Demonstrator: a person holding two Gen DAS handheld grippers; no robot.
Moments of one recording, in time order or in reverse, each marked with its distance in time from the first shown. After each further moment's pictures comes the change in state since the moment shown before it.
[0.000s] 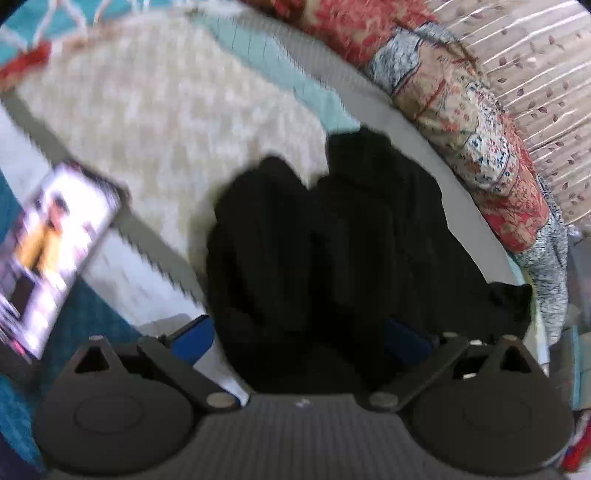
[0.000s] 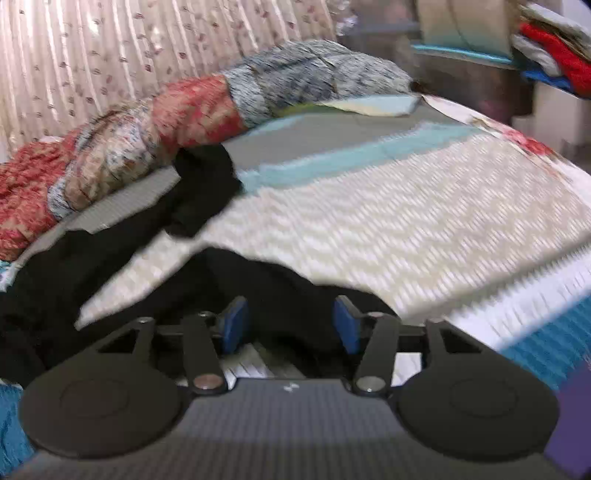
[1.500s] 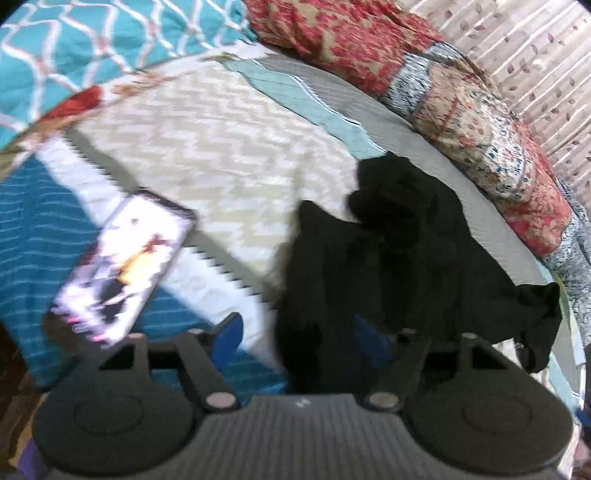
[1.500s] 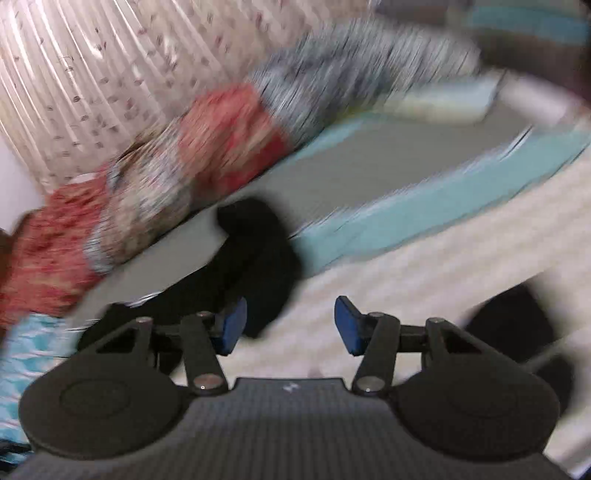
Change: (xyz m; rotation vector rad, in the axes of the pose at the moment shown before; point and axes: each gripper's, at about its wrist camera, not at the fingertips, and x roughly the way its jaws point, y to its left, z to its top) left arm -0.037 0.002 -0.026 0.064 -0.129 0.139; right arm 0.142 0.055 0.119 0.165 0.102 0.265
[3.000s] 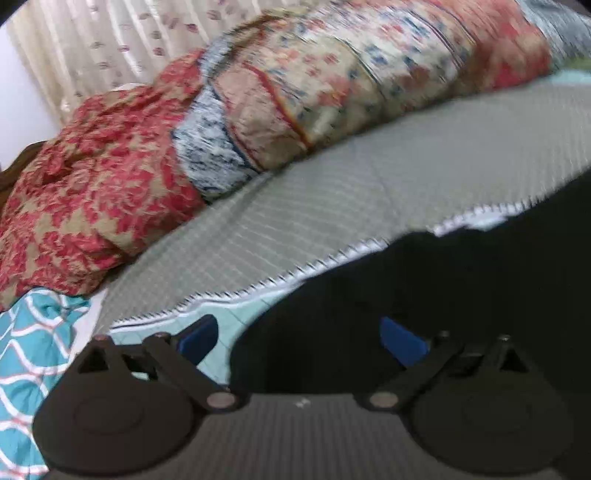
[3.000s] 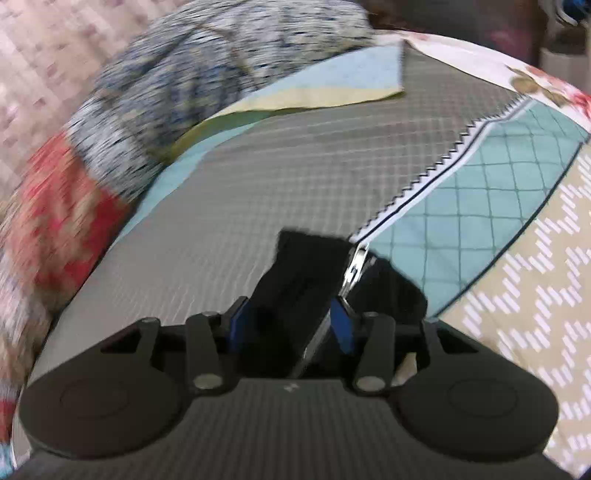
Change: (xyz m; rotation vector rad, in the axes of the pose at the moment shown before) left arm 0.215 -0.218 0.082 0.990 -0.191 0.298; right arm 0.105 -0.101 0.142 0.282 -0.011 -0.379
